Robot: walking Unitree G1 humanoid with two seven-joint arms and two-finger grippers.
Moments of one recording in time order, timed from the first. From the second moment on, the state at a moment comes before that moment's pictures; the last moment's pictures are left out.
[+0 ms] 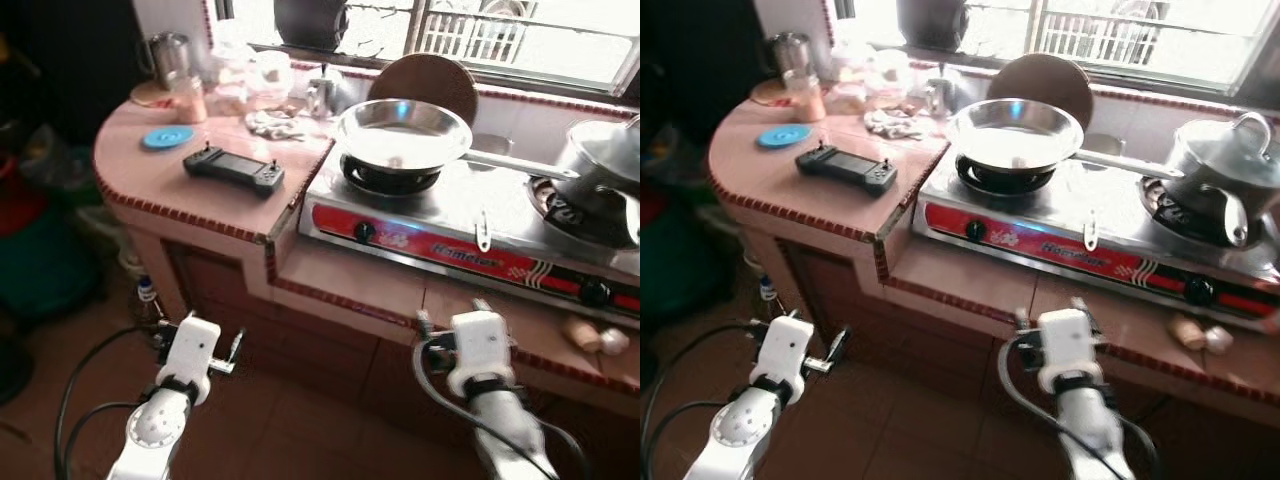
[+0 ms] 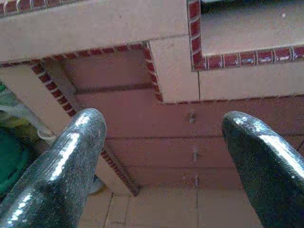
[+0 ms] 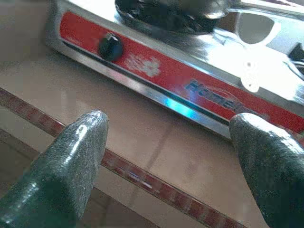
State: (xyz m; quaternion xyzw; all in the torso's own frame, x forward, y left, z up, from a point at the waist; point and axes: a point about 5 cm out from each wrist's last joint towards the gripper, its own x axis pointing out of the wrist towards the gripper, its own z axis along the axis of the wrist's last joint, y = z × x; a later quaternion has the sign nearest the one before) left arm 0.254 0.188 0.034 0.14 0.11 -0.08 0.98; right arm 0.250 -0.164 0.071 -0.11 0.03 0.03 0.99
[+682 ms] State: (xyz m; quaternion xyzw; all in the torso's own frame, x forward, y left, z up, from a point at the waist) left arm 0.254 0.179 0.033 0.12 0.11 -0.11 0.98; right arm 0.247 -0.175 0.068 -0.12 0.03 0.02 0.99
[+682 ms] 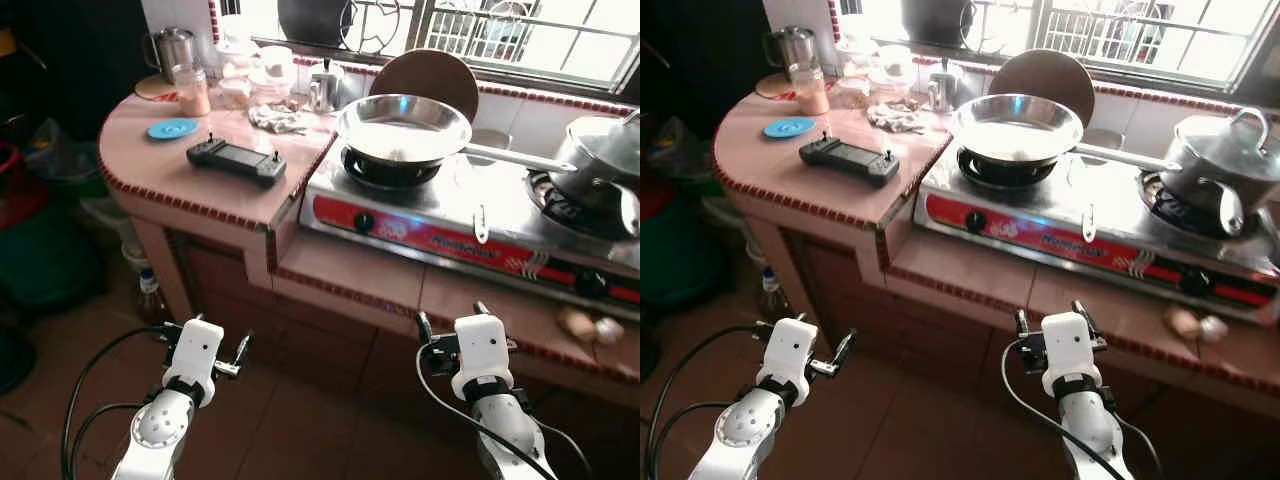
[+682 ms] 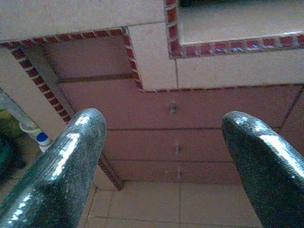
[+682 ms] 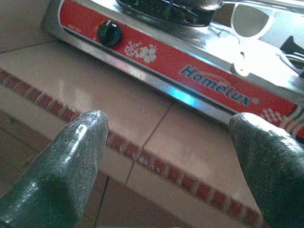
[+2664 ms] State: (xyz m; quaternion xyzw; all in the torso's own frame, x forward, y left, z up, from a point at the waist) left arm 0.191 0.187 -0.080 0.10 0.47 -0.10 0.87; right arm 0.171 -0.182 -0.089 -0.01 0.47 0.00 0.88
